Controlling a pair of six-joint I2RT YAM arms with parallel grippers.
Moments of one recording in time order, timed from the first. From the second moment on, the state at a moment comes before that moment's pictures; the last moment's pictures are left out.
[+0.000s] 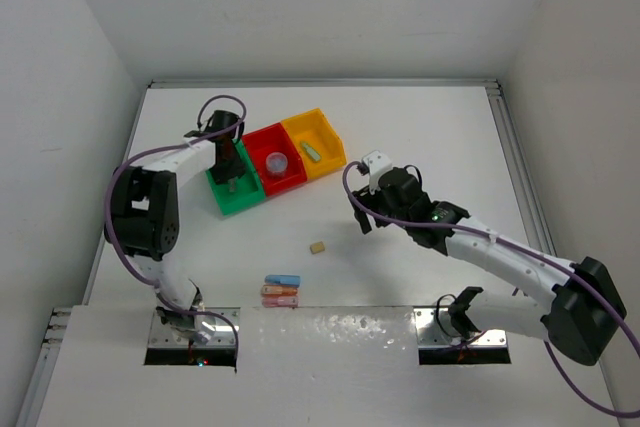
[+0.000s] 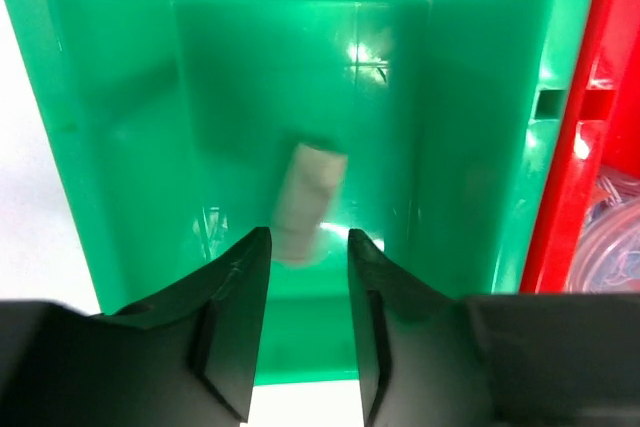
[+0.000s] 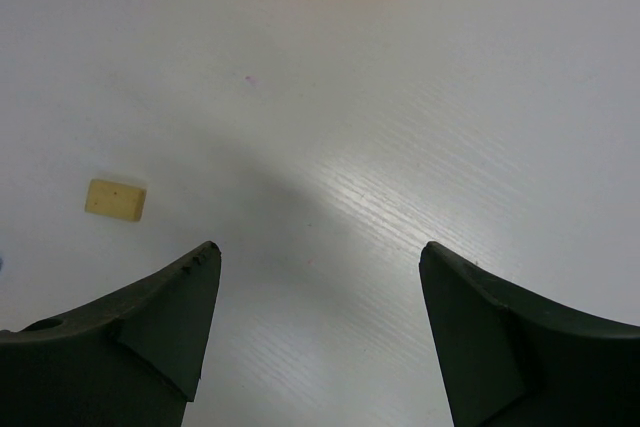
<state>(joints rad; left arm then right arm) -0.16 1.76 1.17 -0.55 -0.24 -0.60 0.73 1.14 0.67 -0.22 0.17 0.09</state>
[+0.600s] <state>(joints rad) -0.25 1.66 1.44 -0.63 -0.23 -0.44 0.71 1.13 0.70 -0.25 0.07 0.04</state>
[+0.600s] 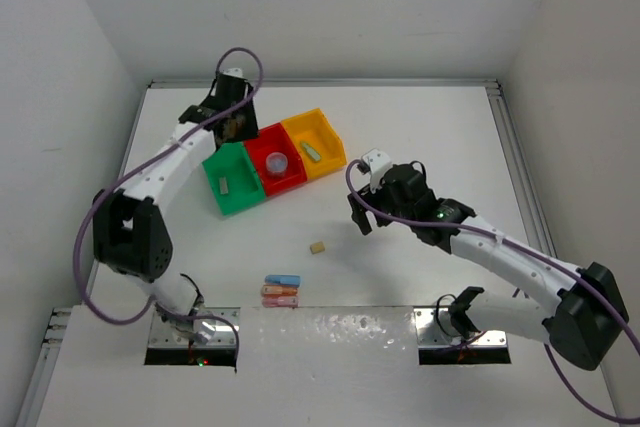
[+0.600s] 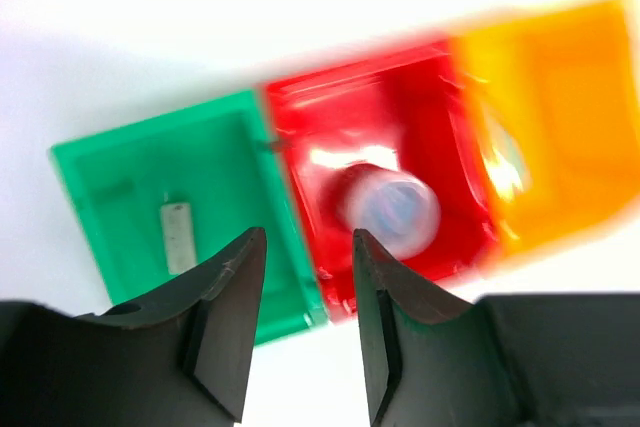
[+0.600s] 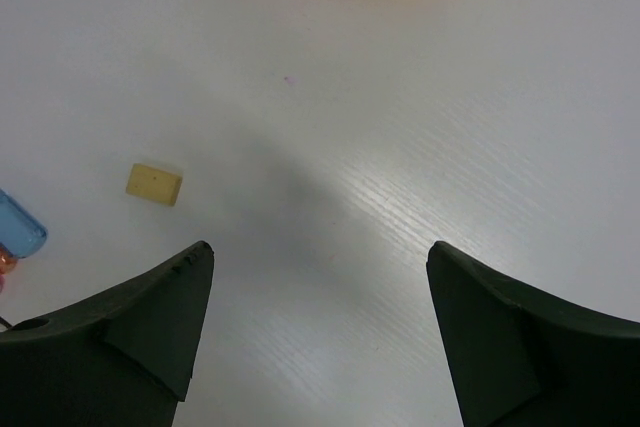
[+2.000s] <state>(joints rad) -0.85 1.75 1.03 -0.43 0.21 0.48 0.58 0.68 0.48 -0.40 0.18 0.20</state>
